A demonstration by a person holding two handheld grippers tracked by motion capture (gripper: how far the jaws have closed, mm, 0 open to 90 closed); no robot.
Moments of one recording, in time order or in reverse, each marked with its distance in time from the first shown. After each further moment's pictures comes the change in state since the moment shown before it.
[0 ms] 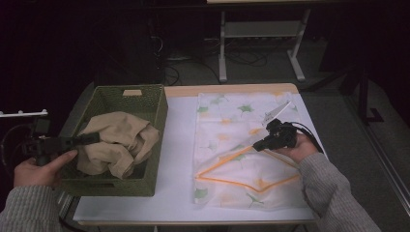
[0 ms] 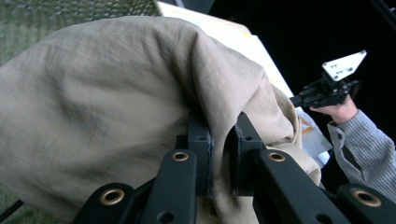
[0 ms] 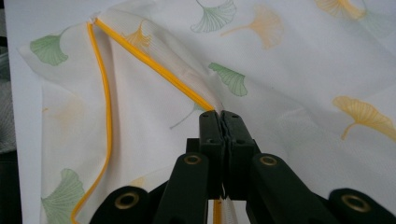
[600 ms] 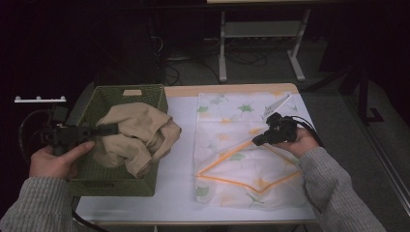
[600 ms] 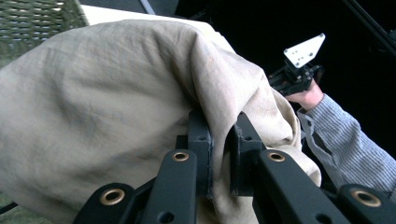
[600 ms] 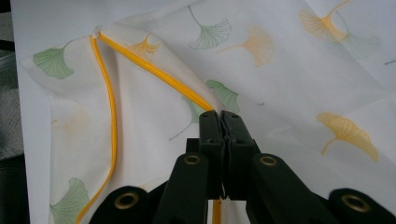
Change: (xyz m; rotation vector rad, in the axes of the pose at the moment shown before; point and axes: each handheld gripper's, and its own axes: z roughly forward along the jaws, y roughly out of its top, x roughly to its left) left arm -0.049 0.020 0.024 0.029 -0.103 0.100; right arm -0.001 0.014 -0.013 -0.011 -0.008 -0.005
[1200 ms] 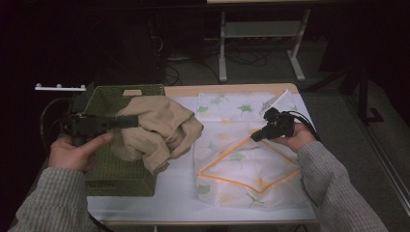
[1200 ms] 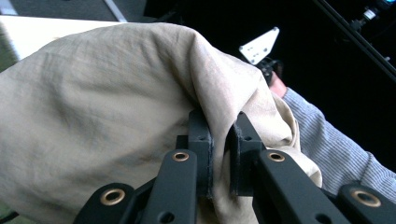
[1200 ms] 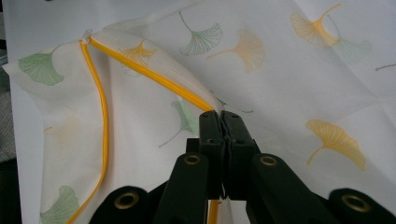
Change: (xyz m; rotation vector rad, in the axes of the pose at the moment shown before) left arm -0.037 0.021 0.031 0.018 -0.104 0.067; right arm -0.012 0.011 0.003 0.019 0.005 0.004
